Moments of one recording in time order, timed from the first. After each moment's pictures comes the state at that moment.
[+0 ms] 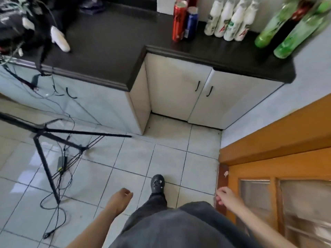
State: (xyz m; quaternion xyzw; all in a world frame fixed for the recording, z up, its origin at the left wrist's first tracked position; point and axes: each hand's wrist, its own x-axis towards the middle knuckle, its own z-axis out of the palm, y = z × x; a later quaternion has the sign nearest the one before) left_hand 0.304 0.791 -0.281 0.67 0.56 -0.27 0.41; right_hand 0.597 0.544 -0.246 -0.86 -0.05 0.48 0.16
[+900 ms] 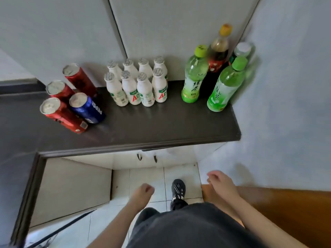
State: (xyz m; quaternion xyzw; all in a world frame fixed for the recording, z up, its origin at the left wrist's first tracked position) left_hand 0.842 0.896 -0.246 0.74 0.39 -0.28 0.47; right_hand 1.005 0.667 -0.217 -0.88 -0.02 0.37 0.31
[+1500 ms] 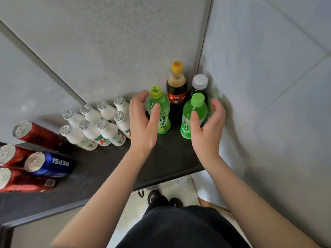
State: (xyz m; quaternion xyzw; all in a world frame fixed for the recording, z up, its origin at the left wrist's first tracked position) left_hand 1.136 0.914 -0.068 0.81 0.17 0.26 0.50; right_hand 1.176 0.770 -0.081 -0.83 -0.06 -0.15 0.53
